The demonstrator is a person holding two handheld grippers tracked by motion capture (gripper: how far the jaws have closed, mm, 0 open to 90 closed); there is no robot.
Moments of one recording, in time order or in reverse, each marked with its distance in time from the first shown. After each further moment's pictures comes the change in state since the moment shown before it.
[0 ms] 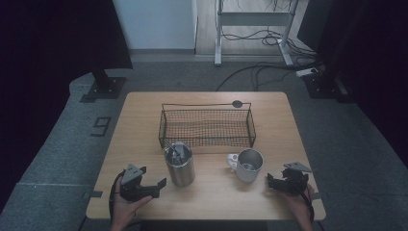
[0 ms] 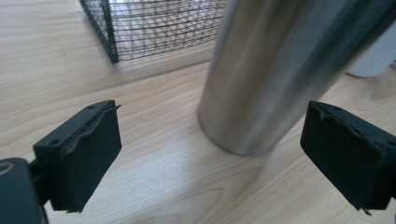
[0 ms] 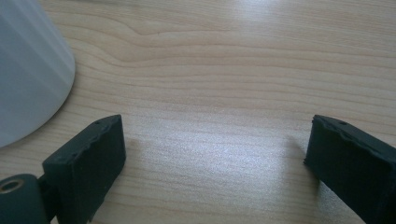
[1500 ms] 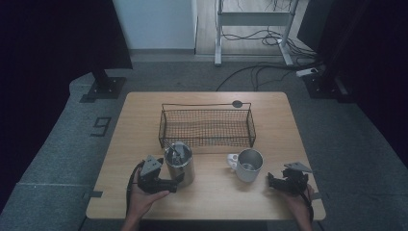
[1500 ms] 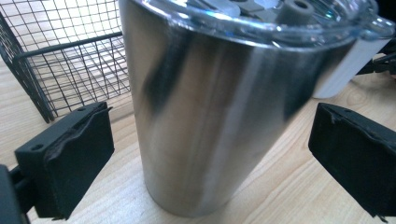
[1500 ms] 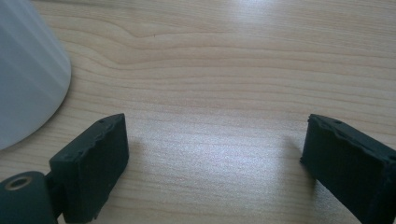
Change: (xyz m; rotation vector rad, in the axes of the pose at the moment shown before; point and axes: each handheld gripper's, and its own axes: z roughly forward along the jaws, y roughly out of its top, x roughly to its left) left arm -0.032 0.036 0.030 -0.023 -0.078 0.070; right arm 0.000 0.000 0.000 -0.006 -0.012 0.008
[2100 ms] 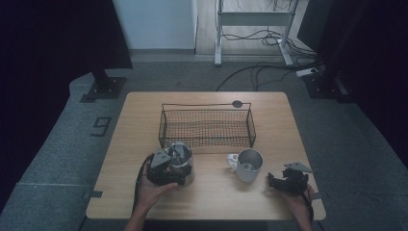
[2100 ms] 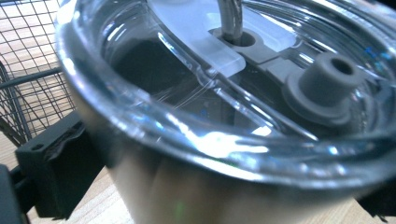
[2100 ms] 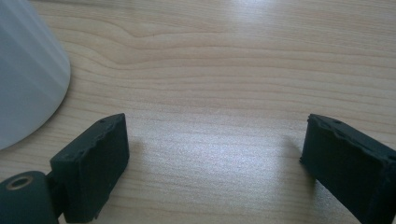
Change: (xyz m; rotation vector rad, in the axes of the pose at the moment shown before) left arm -0.003 0.014 0.027 -0.007 0.003 0.024; right arm 0.000 0.000 0.000 -0.001 -0.002 0.002
